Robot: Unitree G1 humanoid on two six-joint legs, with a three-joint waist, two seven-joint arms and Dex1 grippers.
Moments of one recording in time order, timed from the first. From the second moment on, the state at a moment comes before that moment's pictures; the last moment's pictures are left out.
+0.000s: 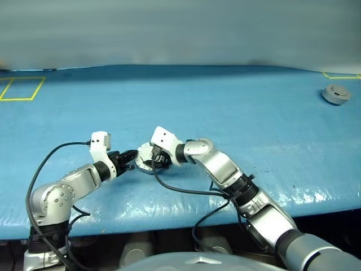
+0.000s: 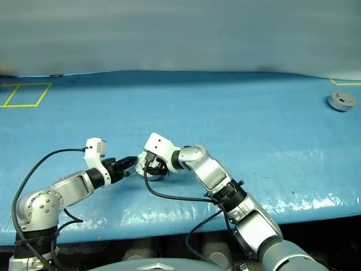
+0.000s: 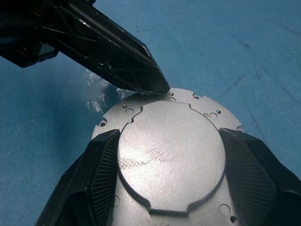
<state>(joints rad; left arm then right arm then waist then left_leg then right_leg) -0.09 0.42 0.24 -0.31 -0.94 1.08 -0.16 -0.61 -0.16 0.55 0.09 0.04 0.66 0.71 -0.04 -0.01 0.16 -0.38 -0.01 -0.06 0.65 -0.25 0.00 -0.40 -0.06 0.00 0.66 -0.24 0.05</state>
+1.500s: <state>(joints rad) -0.11 0.44 0.16 -0.34 -0.78 1.06 -0.29 -0.27 0.08 -0.05 -0.34 0.50 1.25 0.43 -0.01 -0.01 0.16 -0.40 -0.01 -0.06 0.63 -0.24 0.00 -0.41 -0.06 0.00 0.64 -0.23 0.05</state>
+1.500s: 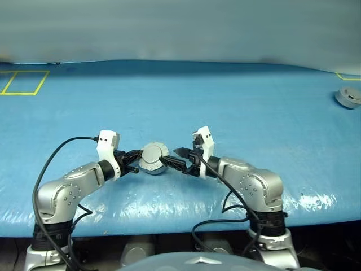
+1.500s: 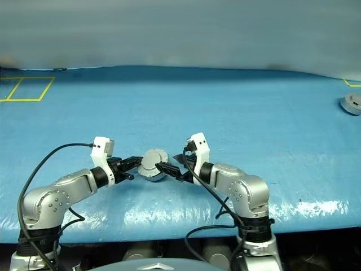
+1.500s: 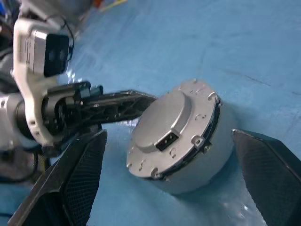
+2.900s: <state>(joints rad) -0.11 0.44 0.17 -0.35 -0.75 1.07 -0.32 -0.32 0.15 -0.29 -0.02 1.09 1.38 -0.05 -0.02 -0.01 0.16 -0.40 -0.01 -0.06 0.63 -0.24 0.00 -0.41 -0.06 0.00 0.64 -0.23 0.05</state>
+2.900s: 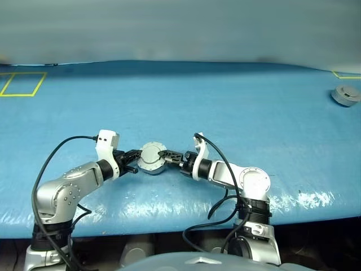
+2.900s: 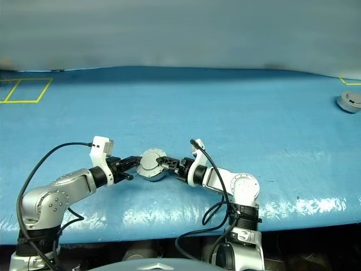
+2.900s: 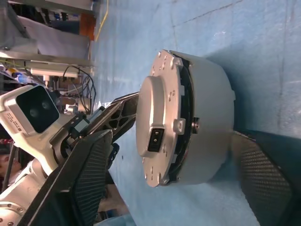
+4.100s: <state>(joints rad) -0.02 0.17 0.57 -0.43 -1.00 0.99 -0.08 -0.12 0.08 -0.16 -0.06 1.43 1.25 -0.21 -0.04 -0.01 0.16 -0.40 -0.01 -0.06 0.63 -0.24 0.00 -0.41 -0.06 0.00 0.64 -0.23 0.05</state>
